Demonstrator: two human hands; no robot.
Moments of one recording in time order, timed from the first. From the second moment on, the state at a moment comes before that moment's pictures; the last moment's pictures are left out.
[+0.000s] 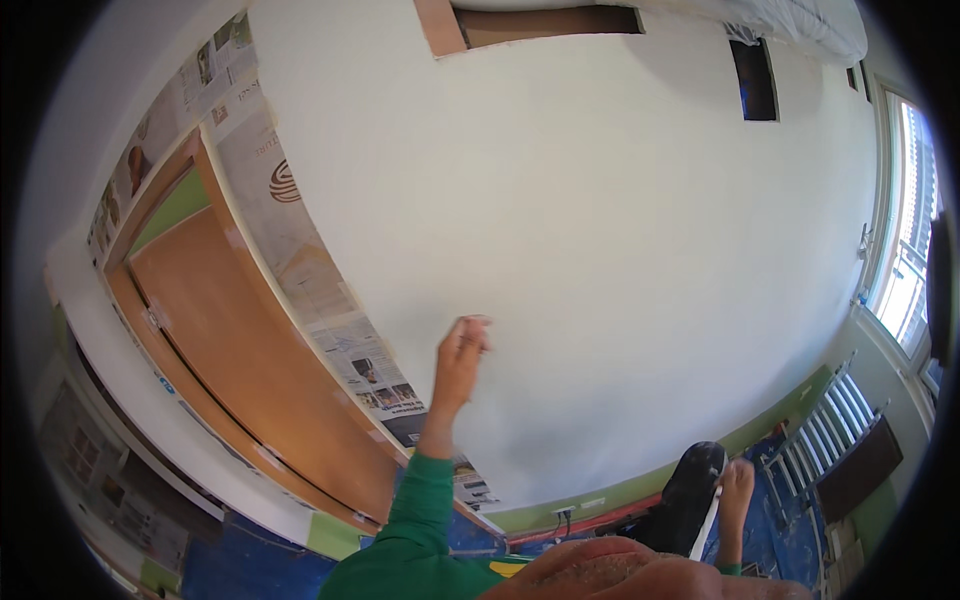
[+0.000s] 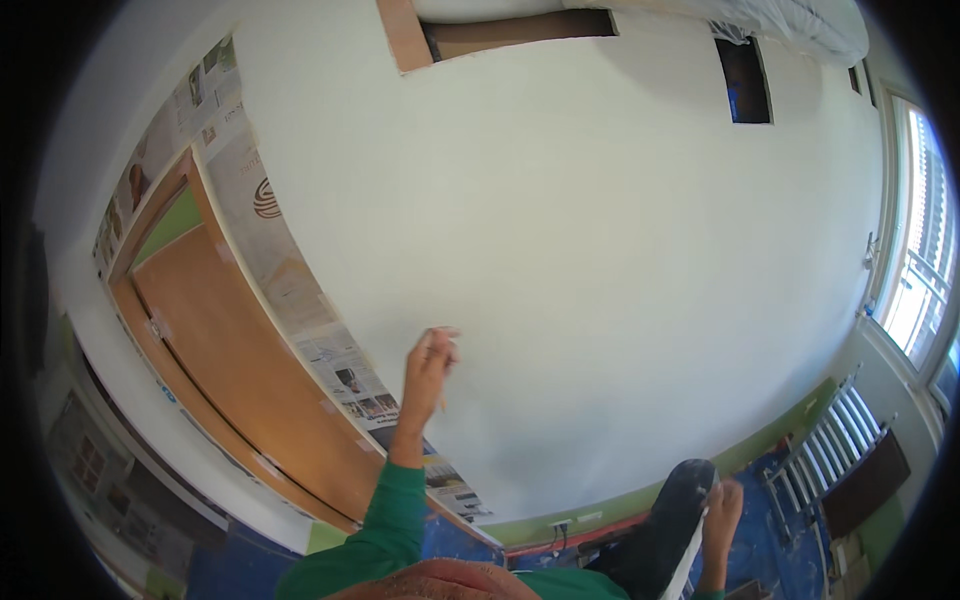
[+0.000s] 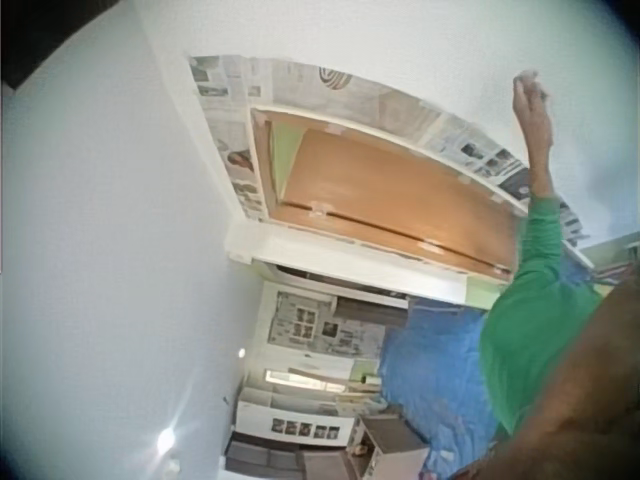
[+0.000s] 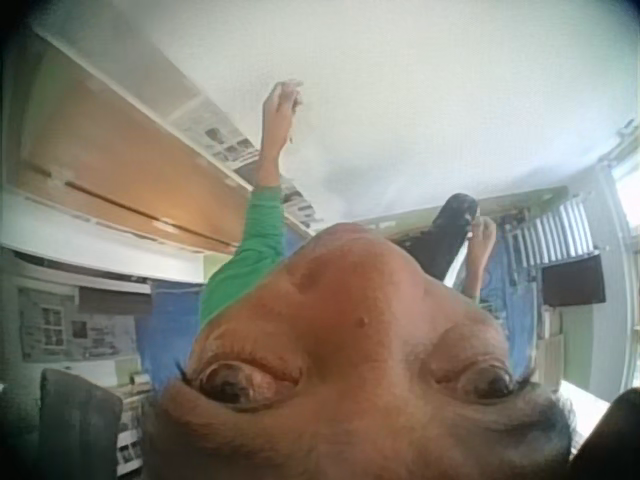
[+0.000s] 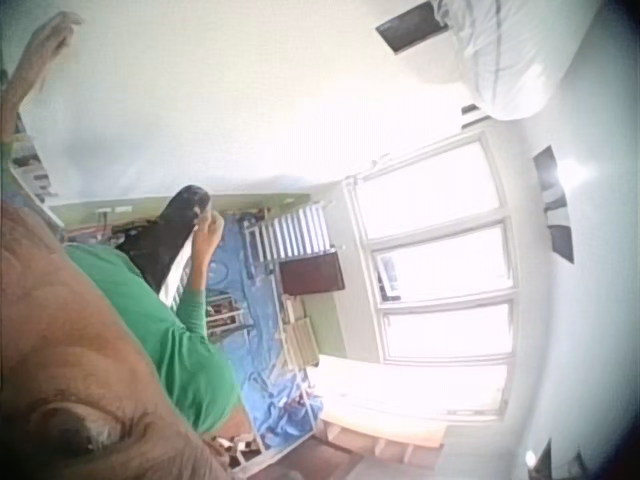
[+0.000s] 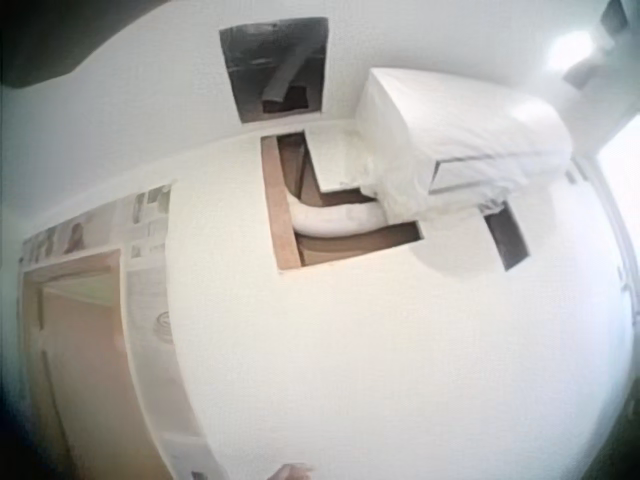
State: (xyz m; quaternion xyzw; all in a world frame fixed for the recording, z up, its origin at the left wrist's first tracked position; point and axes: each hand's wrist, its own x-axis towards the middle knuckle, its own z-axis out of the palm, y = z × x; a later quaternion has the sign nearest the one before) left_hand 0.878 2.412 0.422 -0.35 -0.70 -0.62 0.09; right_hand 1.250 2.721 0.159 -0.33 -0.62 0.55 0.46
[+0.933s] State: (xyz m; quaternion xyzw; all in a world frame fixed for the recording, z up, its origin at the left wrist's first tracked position) left_hand 0.836 2.548 0.759 -0.39 -0.56 0.01 0.73; right_hand 1.209 2.694 0.176 -0.48 -0.79 0.26 0.27
